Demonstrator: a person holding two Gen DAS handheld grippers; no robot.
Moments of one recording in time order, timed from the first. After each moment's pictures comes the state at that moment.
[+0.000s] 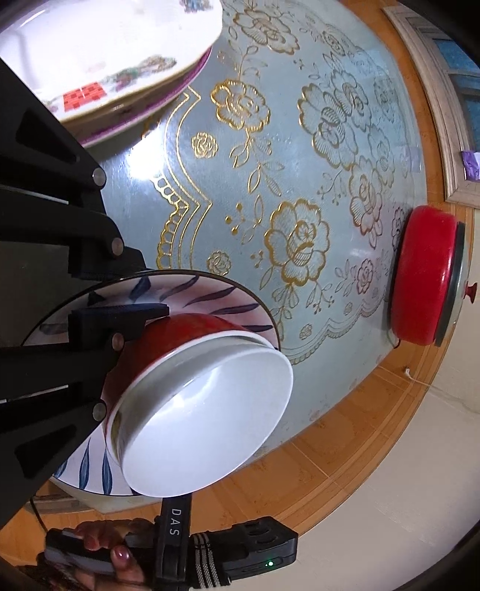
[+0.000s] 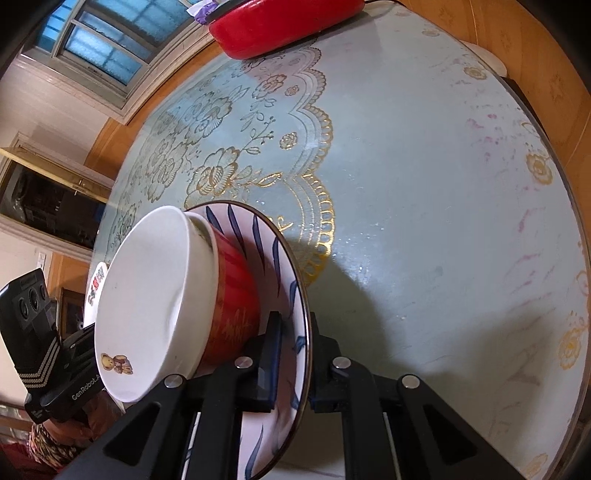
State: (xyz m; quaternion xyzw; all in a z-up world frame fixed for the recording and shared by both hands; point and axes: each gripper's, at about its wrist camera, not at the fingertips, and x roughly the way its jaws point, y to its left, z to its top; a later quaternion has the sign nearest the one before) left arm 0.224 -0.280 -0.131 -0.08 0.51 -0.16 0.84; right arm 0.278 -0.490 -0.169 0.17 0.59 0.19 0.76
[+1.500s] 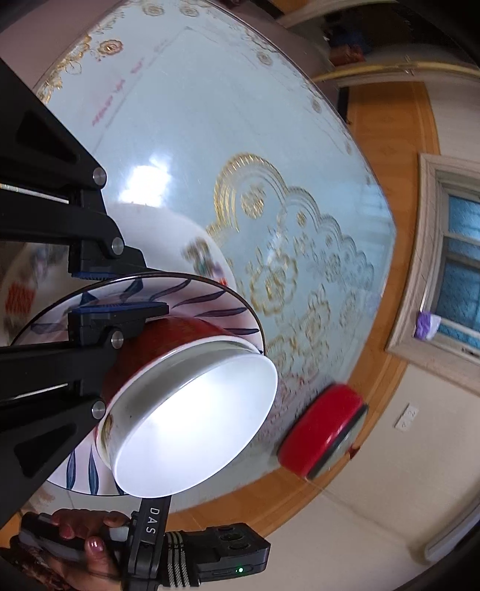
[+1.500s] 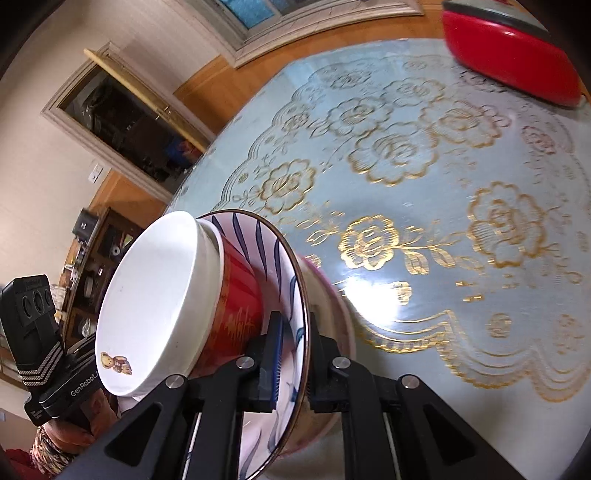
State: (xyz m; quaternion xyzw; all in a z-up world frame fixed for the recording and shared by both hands) left arm 0.127 -0.042 -0.098 -0.19 0.43 0.05 0.88; right arm 0.275 -0.233 -0.130 0.07 0.55 0.37 0.74
